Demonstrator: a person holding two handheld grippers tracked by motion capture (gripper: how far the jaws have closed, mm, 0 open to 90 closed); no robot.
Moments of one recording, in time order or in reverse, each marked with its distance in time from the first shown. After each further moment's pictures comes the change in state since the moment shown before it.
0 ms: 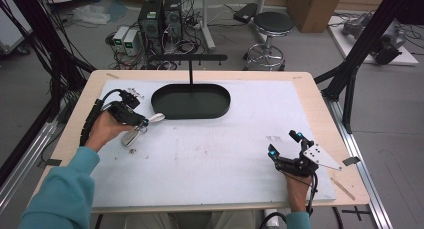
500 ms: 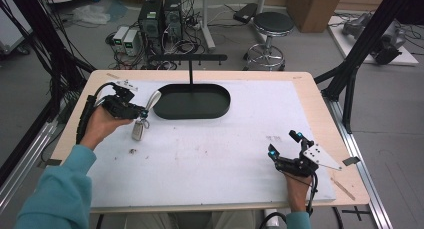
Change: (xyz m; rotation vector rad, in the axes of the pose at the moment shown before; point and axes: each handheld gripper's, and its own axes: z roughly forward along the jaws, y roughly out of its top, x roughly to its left) left arm 0.003 0.007 -0.023 -0.152 -0.020 0.002; right arm 0.000 0.000 0.000 0.002 0.001 0.001
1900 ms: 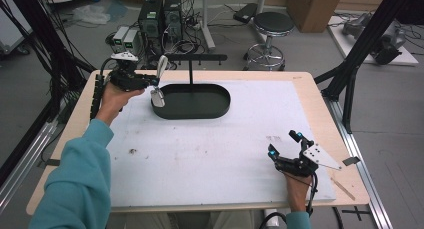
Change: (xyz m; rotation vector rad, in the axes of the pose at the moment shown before) left arm 0.034 0.060 0.011 -0.325 -0.083 -0.060; right arm 0.000 0.000 0.000 0.004 0.003 0.001
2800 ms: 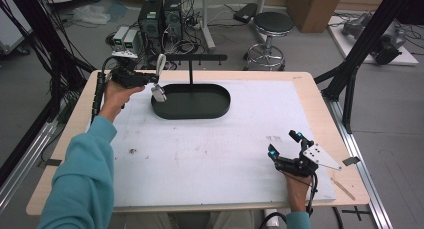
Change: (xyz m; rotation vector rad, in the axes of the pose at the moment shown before) left arm 0.023 -0.006 0.015 0.012 0.000 -0.050; right arm 0.000 0.000 0.000 0.001 0.001 -0.002
